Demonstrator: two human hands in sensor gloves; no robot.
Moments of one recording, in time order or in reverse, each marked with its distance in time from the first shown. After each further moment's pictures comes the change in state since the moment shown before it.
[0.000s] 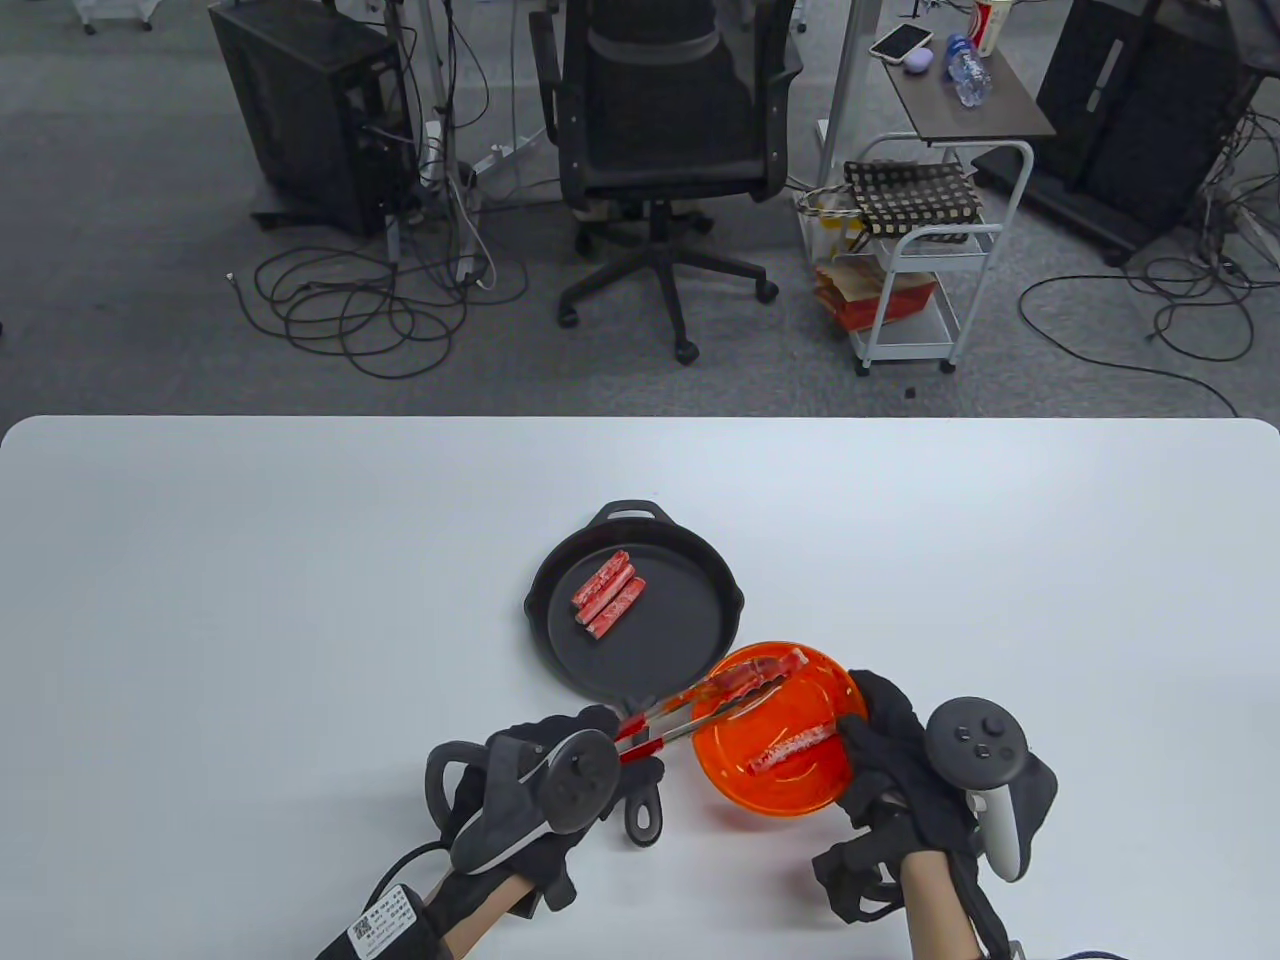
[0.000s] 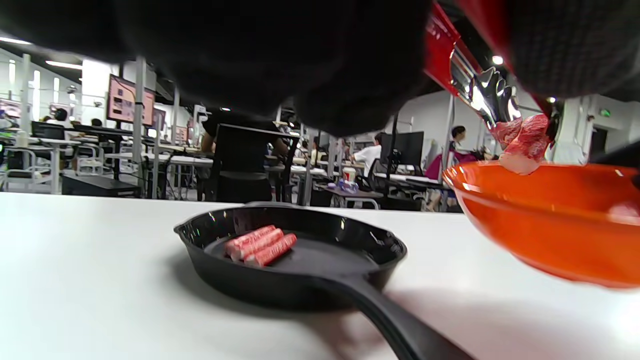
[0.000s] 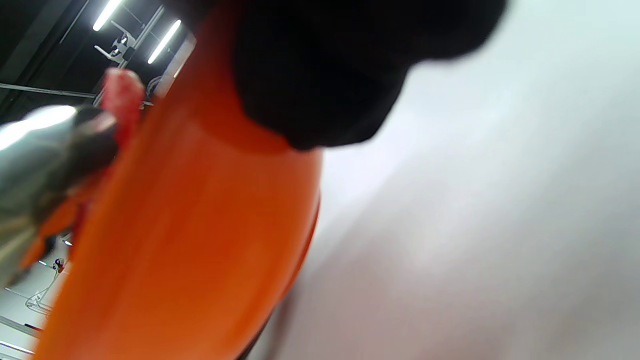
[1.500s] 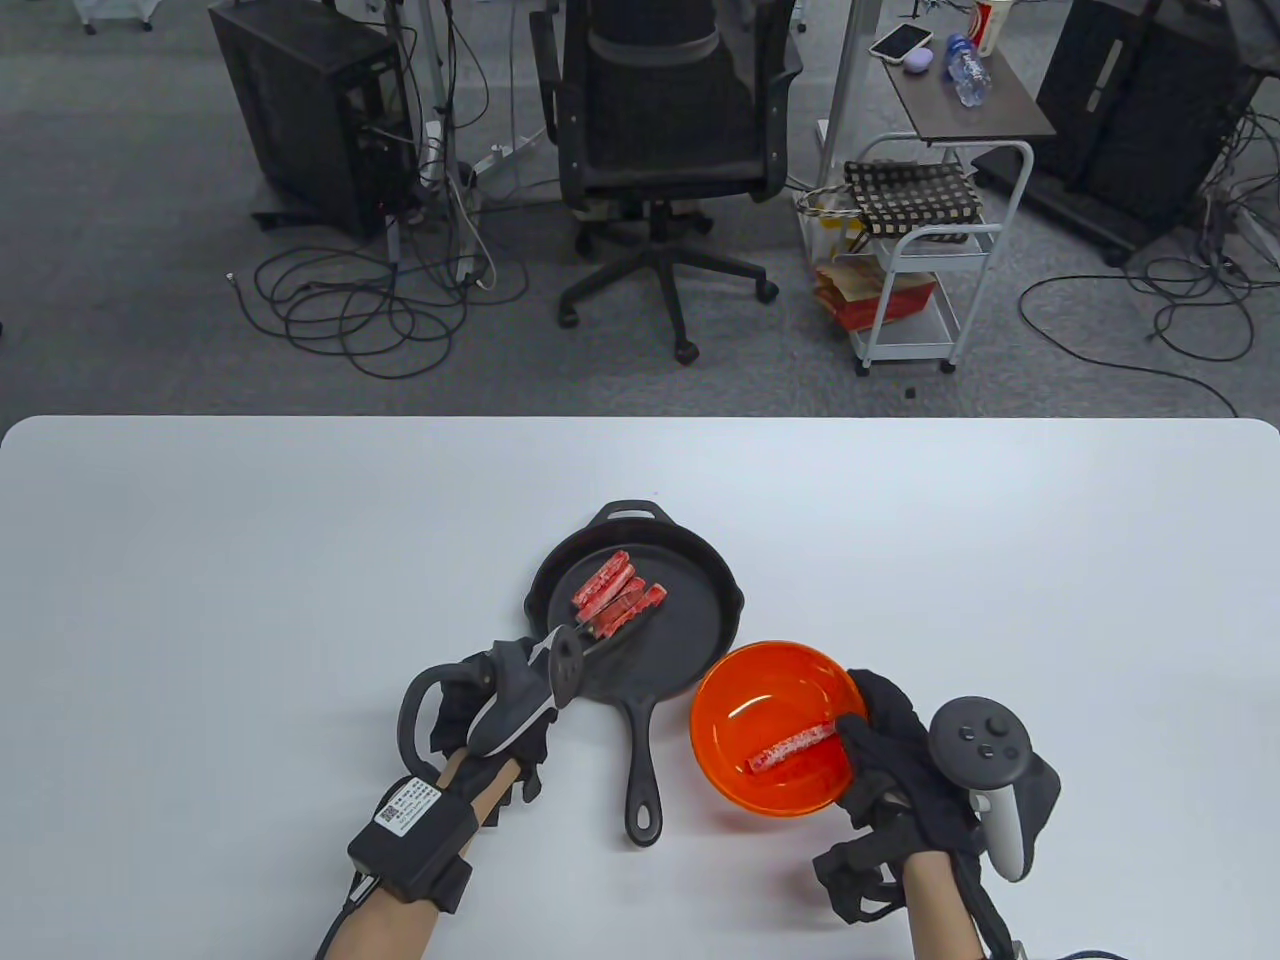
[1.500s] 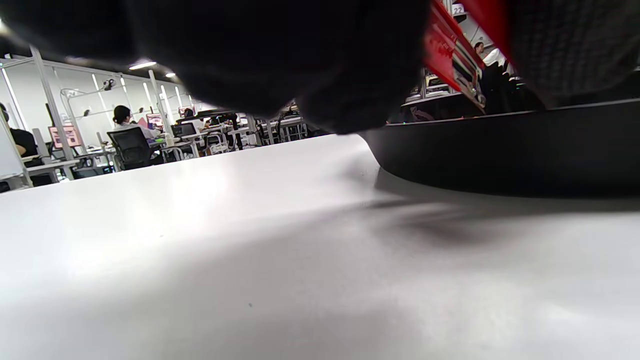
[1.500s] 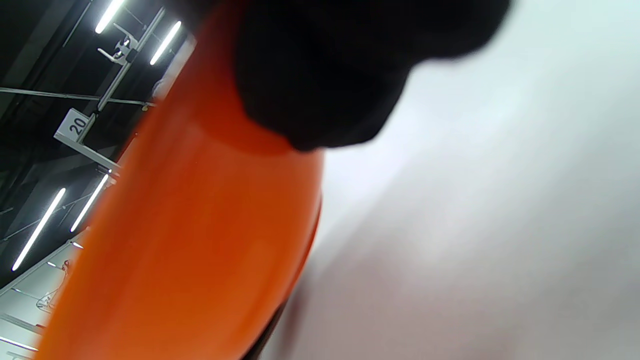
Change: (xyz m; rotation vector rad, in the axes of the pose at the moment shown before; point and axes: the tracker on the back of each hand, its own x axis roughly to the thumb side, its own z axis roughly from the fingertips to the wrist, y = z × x) left_hand -0.058 -0.081 -0.073 -0.183 0.291 -0.323; right_hand 0.000 -0.002 0.000 0.010 -0.007 -0.021
